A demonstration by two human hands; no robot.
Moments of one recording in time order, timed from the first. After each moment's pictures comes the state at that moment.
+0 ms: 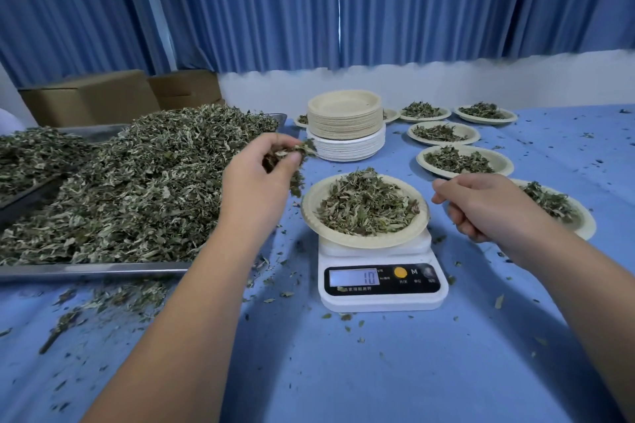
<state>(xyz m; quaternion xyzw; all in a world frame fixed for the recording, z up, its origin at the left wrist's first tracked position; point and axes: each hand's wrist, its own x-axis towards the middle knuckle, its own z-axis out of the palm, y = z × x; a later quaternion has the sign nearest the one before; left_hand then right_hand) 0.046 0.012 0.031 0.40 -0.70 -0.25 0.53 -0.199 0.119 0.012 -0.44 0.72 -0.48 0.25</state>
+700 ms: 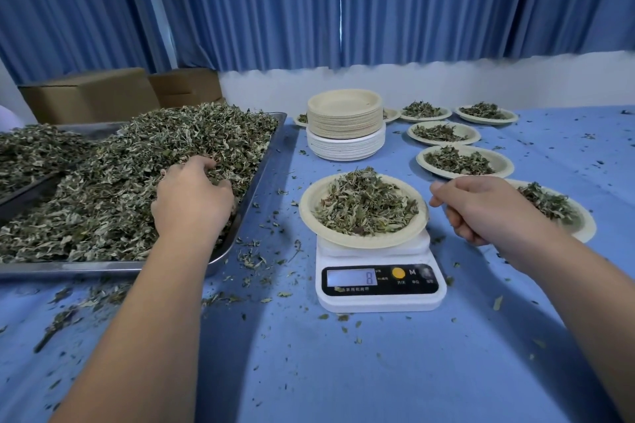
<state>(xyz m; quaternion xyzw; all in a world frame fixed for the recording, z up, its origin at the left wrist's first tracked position) 0.099 -0.024 0.021 0.66 -0.66 -0.07 0.35 -0.196 0.118 0.010 -0.44 0.71 -0.48 0.26</state>
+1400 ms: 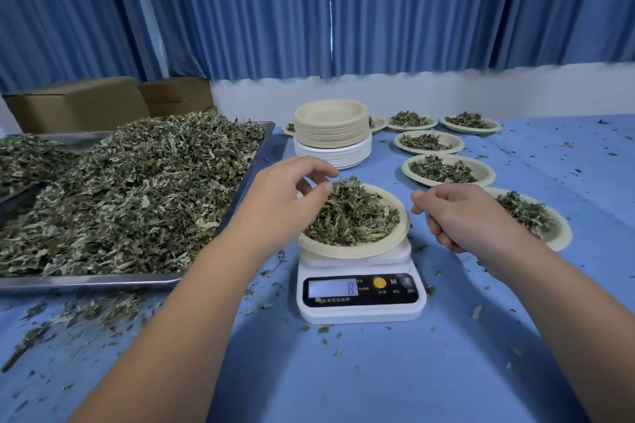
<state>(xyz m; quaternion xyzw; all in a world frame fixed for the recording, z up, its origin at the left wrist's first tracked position) 0.022 0.024 0.032 0.31 -0.84 -0.21 0.40 -0.194 0.121 0.015 -0.44 0.72 -0.47 0.24</state>
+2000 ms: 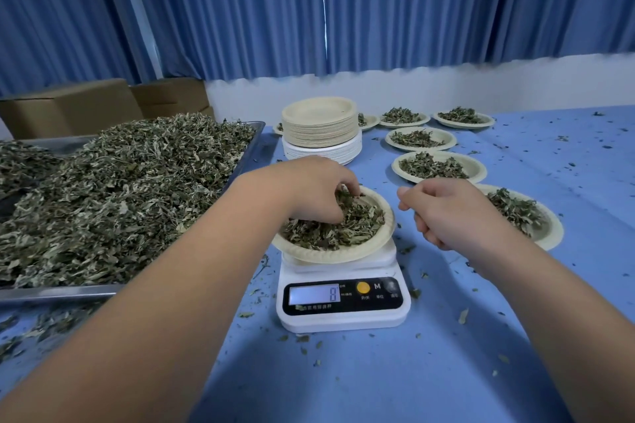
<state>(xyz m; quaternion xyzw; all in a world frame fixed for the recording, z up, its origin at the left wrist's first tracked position) -0.038 0.005 0.070 0.33 -0.94 -0.03 -0.02 -0.196 0.119 0.018 -0.45 0.71 -0.48 0.22</state>
